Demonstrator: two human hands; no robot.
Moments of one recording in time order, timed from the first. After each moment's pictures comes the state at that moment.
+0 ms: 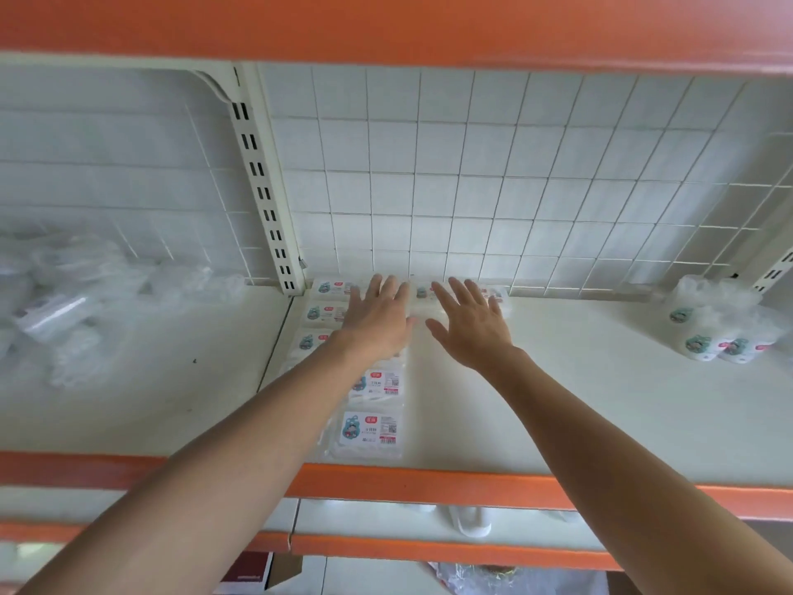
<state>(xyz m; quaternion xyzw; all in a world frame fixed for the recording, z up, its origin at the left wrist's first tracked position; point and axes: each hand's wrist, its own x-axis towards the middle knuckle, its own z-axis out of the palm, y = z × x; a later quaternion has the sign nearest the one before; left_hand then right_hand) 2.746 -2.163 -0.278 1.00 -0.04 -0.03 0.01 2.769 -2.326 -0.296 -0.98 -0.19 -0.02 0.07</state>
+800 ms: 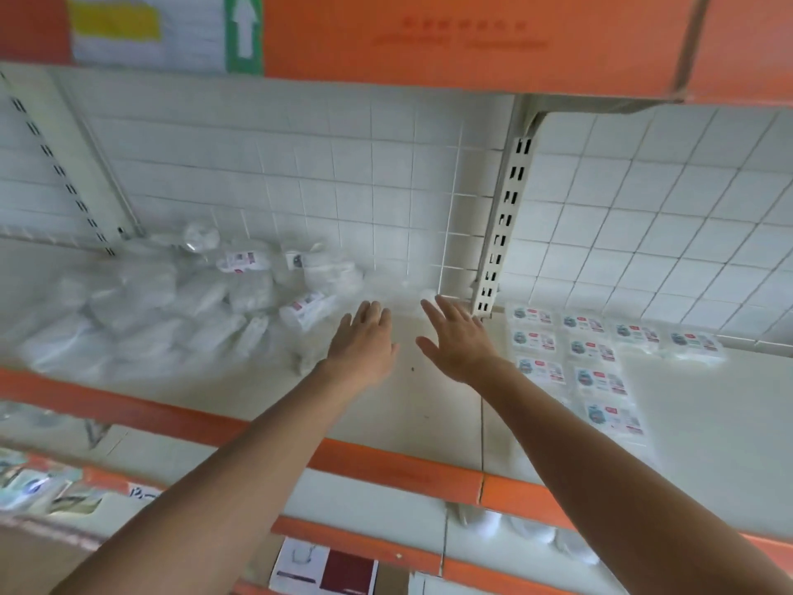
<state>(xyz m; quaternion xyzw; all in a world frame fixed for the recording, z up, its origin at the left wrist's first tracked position) 2.633 -1.864 -0.277 1.00 0.06 -0.01 0.00 2.710 -2.014 -0.296 -0.95 -0.30 0.00 0.08</state>
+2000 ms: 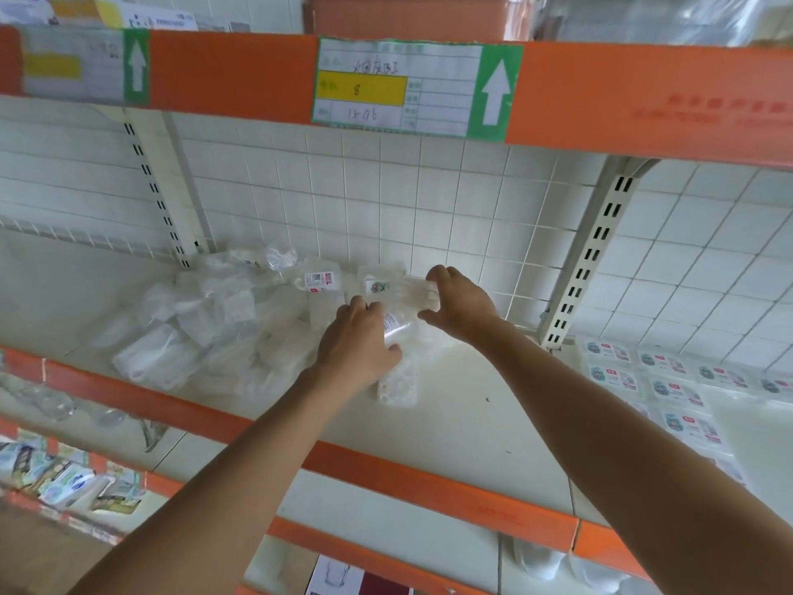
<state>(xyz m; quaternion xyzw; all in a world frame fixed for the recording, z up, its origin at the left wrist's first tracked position) 2.580 -1.766 -0.224 0.97 0.15 0.11 0.13 2.725 -1.887 -0.233 -0.92 -0.34 -0.07 0.17</state>
